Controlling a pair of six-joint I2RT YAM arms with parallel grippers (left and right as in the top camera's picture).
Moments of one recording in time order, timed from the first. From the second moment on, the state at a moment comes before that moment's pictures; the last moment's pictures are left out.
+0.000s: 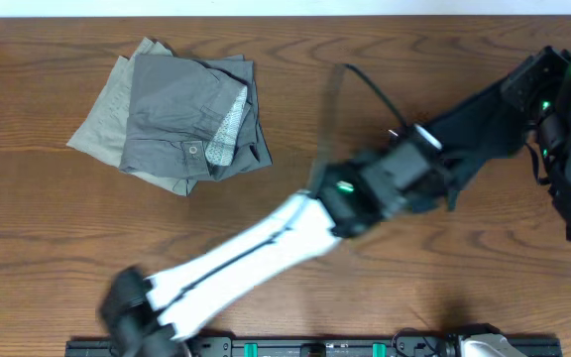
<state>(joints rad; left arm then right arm) -1.00 1.70 1.62 -0.85 -0.30 -0.16 0.10 1.27 1.74 -0.98 0.37 0.61</state>
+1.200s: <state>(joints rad) -0.80 1.26 1.61 -0.70 -0.49 0.24 0.04 1.51 1.52 -1.06 -0.53 -0.16</state>
